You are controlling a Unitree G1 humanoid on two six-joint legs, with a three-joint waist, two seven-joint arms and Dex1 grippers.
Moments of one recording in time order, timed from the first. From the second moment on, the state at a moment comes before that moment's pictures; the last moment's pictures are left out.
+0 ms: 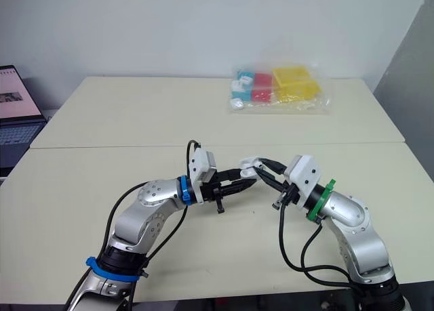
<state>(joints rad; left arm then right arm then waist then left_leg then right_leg) -0.41 0.32 -0.19 -0.13 -0.36 0.34 -0.91 -0.17 -0.46 0.06 -0.48 0.27 0.25 0.67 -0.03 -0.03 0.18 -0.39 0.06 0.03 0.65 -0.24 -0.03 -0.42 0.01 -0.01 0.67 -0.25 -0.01</state>
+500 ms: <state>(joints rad) -0.40 0.33 -0.19 -0.15 -0.35 0.33 -0.90 -0.10 -0.63 -0.09 -0.64 0.45 0.42 0.72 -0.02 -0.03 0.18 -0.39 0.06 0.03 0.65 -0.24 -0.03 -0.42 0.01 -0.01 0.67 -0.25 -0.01</state>
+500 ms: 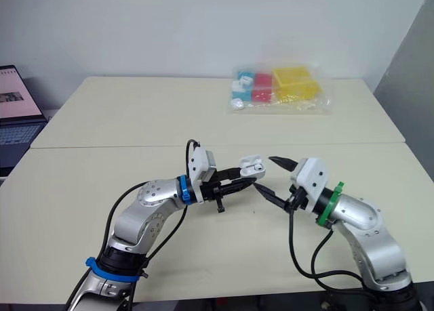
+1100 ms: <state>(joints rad) -0.33 0.38 -0.20 -0.11 -0.28 0.17 -0.95 -0.23 -0.54 -0.01 -0.57 0.39 1.09 0.20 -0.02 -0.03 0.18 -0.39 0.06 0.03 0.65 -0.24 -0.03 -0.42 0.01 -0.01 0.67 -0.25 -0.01</state>
